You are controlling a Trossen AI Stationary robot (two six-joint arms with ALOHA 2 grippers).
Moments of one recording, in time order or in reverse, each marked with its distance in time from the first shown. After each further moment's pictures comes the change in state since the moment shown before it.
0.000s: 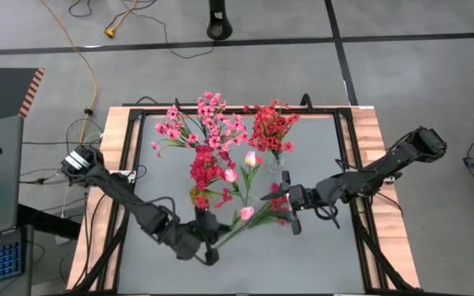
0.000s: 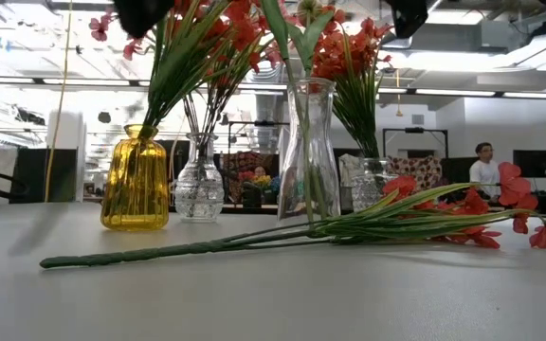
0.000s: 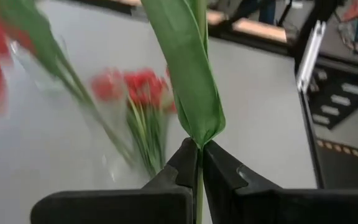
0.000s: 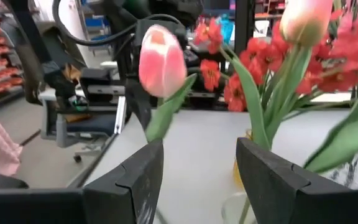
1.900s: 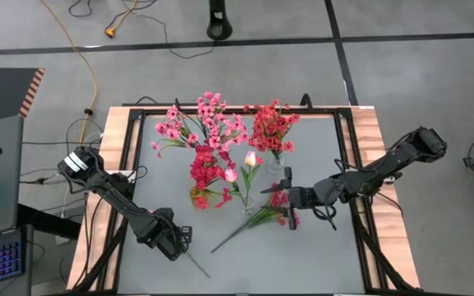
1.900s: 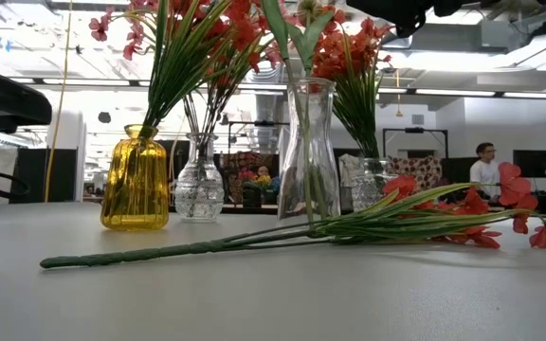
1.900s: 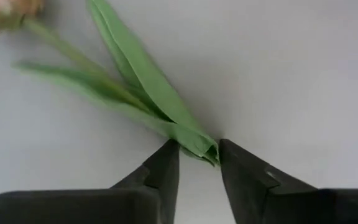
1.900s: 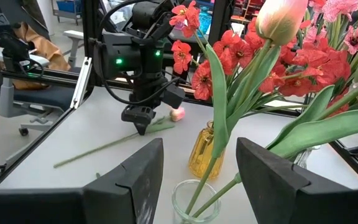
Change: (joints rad) left arm -0.104 0.009 -0.226 -0.639 0.629 -1.658; right arm -0.007 0.000 0.000 -0.061 0.108 -0.184
